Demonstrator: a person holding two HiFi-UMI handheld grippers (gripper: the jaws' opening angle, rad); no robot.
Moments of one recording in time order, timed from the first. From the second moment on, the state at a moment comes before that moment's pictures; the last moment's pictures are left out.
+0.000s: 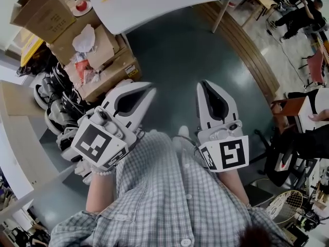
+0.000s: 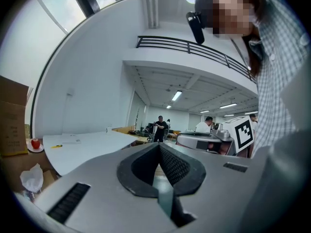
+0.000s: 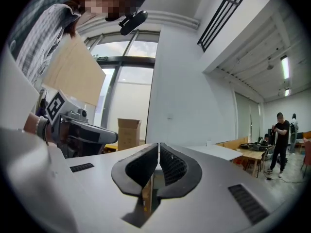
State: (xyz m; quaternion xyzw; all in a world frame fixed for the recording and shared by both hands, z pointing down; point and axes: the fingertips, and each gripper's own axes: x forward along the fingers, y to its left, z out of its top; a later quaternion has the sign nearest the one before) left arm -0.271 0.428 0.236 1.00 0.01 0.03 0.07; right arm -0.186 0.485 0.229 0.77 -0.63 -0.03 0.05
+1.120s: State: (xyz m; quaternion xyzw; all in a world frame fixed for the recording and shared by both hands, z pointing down) left arm -0.305 0.413 0.243 1.00 0.00 0.04 0.07; right arm -0.209 0.472 0.238 0.78 -0.62 -0.04 0.10
